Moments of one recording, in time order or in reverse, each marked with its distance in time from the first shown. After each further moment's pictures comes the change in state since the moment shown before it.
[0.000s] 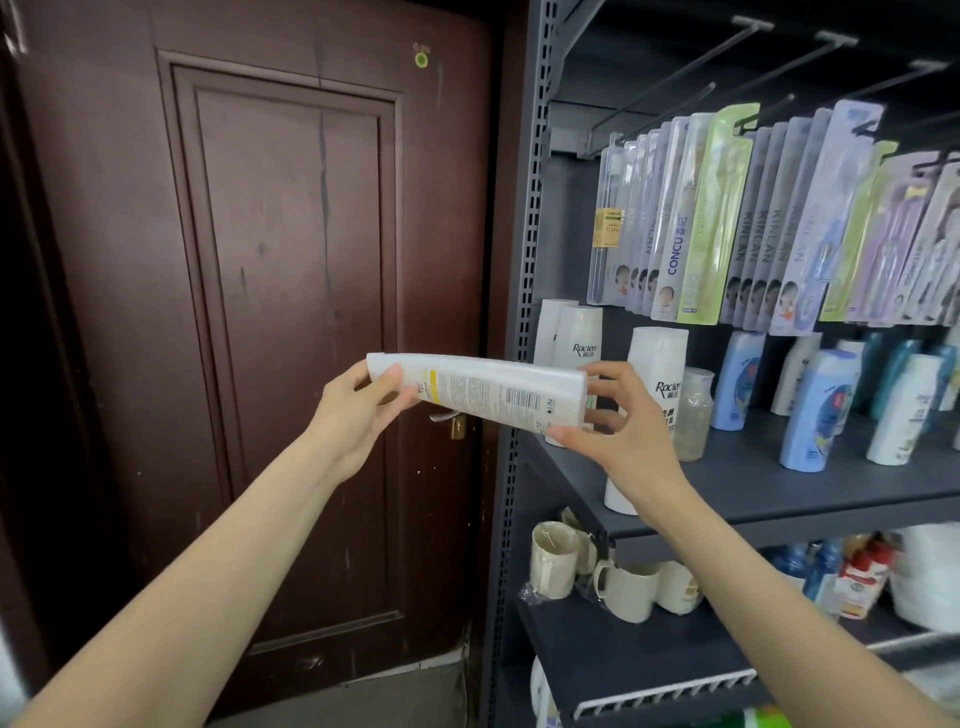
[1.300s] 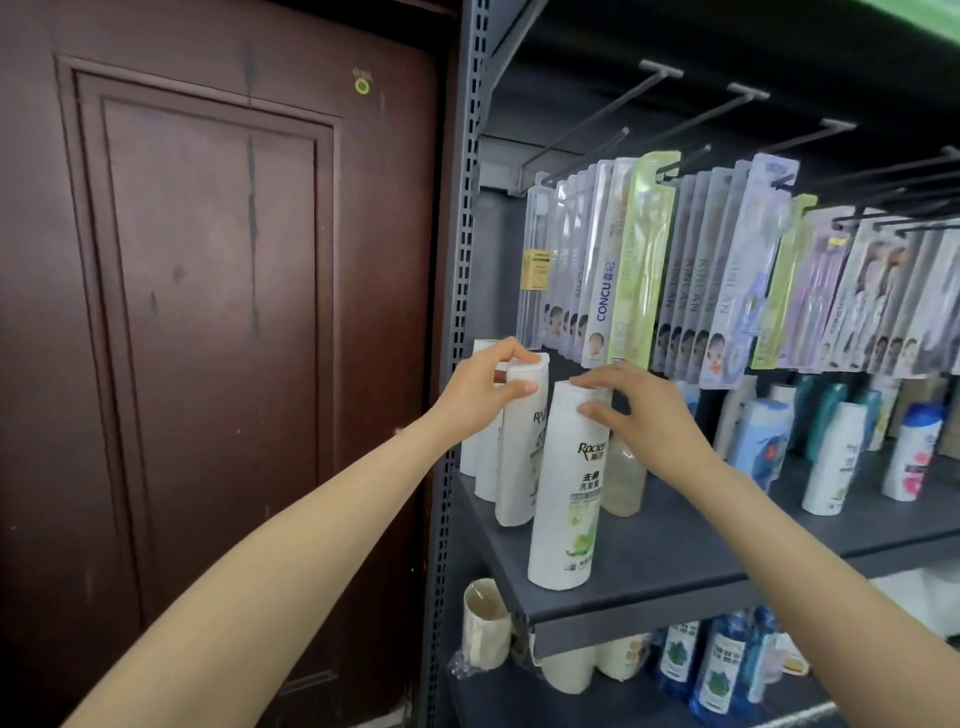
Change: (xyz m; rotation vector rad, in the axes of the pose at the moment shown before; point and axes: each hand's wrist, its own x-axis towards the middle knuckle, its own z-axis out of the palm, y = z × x) left_hand 0.085 -0.042 0.188 0.725 -0.475 0.442; right_hand 0.092 0.003 -0.112 -0.791 -0.081 -0.155
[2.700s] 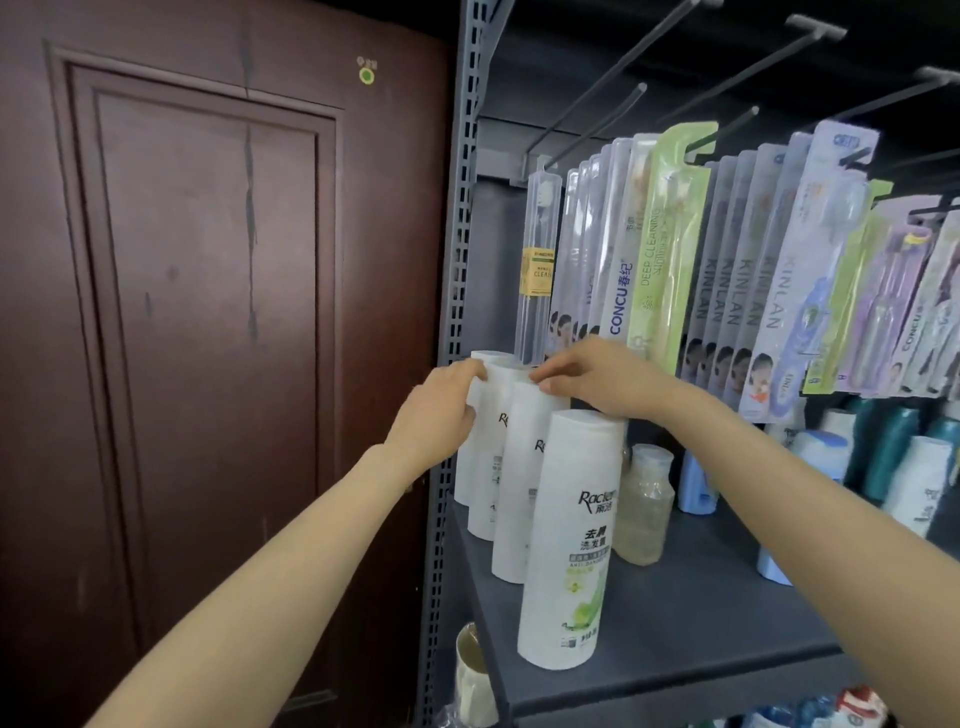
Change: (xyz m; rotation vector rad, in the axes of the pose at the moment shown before) left_hand 0.039 -0.071 -0.004 0.634 0.089 -0.027; right_hand 0.103 0.013 0.012 -0.040 -0.397 -0.038
